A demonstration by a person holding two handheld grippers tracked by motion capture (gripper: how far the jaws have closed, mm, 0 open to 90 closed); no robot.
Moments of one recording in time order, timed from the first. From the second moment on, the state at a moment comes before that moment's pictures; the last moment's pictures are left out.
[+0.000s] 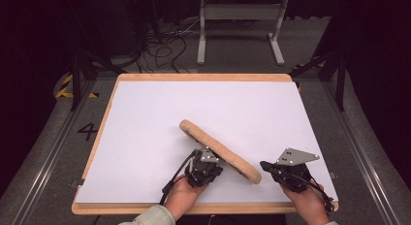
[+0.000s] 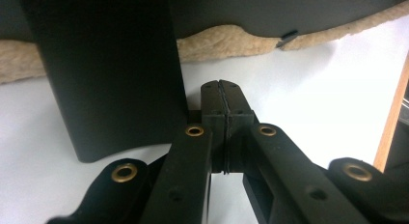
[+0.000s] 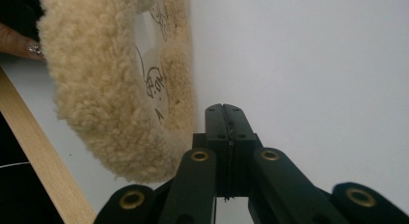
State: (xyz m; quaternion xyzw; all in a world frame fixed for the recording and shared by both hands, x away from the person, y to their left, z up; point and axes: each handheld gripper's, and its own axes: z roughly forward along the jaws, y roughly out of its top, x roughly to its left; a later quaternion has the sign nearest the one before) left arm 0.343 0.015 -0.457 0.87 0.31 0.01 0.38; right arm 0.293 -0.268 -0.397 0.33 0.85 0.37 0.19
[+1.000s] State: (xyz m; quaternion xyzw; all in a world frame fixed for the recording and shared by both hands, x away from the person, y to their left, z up) left arm 0.369 0.052 -0.454 0.85 0.37 0.04 0.38; right arm 0.293 -0.264 -0.399 0.33 0.85 0.36 0.19
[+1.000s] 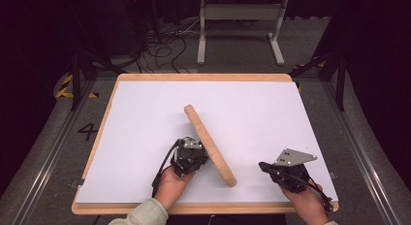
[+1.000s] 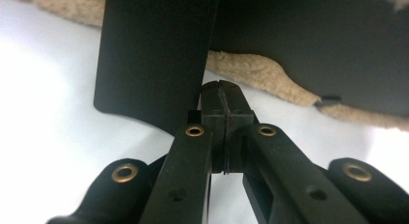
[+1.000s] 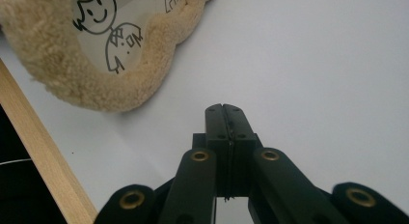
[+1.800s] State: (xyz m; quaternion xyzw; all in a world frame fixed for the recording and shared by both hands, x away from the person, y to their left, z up) left arm 0.388 0.087 -0.452 0.83 0.39 0.03 0.39; right arm 0.291 -0.252 -0.404 0.31 0.86 0.36 0.18
